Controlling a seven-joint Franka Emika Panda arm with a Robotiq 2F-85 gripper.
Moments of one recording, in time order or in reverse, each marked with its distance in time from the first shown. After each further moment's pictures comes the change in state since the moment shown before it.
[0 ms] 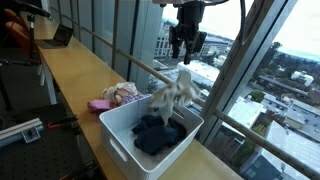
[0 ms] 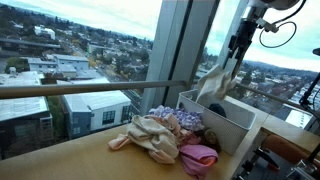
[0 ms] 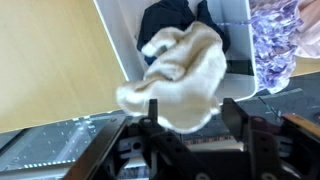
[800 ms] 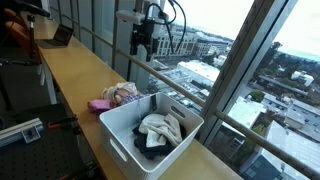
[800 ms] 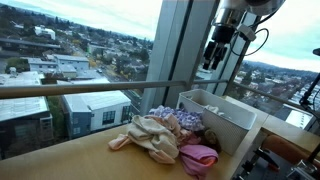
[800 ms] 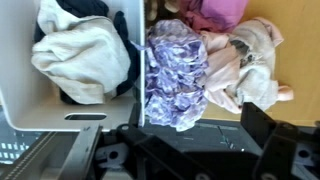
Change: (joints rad) arm 0.196 0.003 0.145 -0.187 -0.005 0.130 0.033
